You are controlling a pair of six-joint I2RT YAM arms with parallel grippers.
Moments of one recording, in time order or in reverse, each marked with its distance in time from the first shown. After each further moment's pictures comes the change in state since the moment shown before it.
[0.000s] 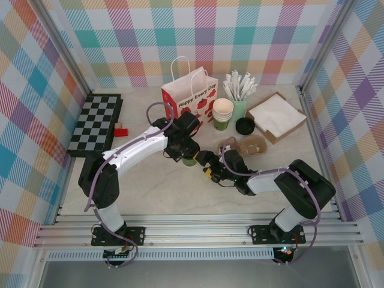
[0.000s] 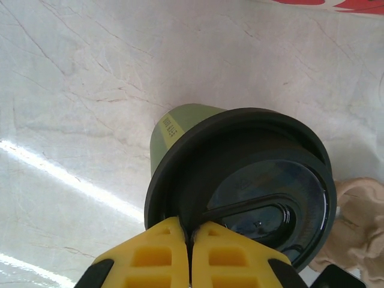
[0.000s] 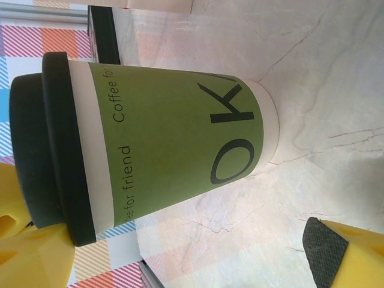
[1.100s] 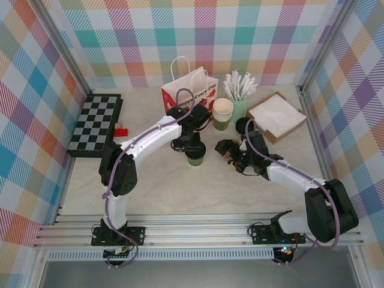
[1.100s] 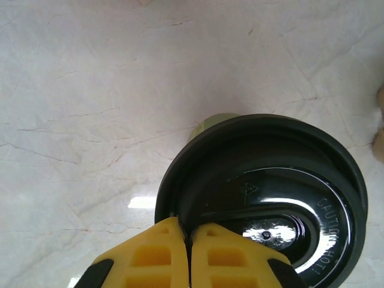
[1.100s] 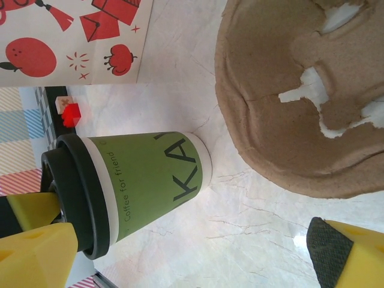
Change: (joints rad) left arm -0.011 0.202 0.335 -0.243 -0.040 0.701; right arm -0.301 -0.270 0.184 -0.734 -0.159 -0.333
